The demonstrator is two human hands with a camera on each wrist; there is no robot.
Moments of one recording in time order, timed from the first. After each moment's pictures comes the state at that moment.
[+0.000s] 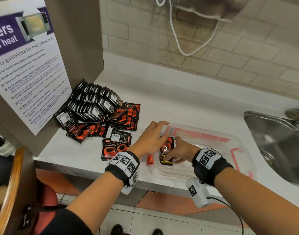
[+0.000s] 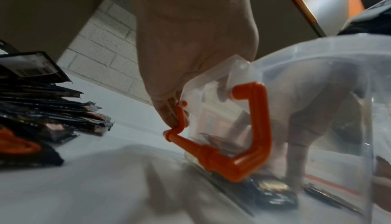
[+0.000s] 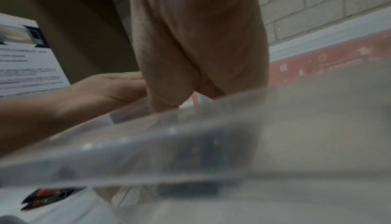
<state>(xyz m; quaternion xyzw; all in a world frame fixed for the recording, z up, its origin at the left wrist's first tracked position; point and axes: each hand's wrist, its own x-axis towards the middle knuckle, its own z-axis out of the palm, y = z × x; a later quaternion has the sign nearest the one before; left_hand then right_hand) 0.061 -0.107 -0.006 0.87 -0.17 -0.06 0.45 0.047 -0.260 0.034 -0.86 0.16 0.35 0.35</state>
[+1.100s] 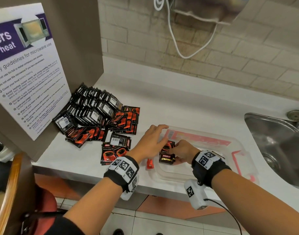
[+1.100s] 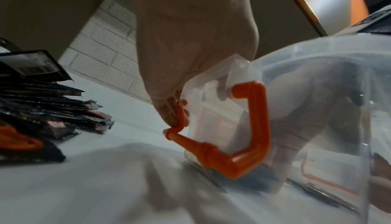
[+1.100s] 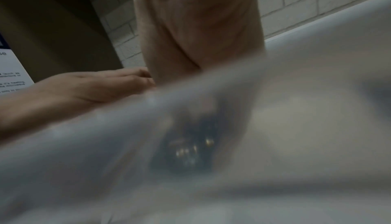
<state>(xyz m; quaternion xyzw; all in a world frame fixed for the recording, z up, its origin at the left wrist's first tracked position) 0.063 -0.108 -0.011 0.87 -0.17 -0.07 0.46 0.064 -0.268 0.016 -0.83 0.21 0.30 0.41</state>
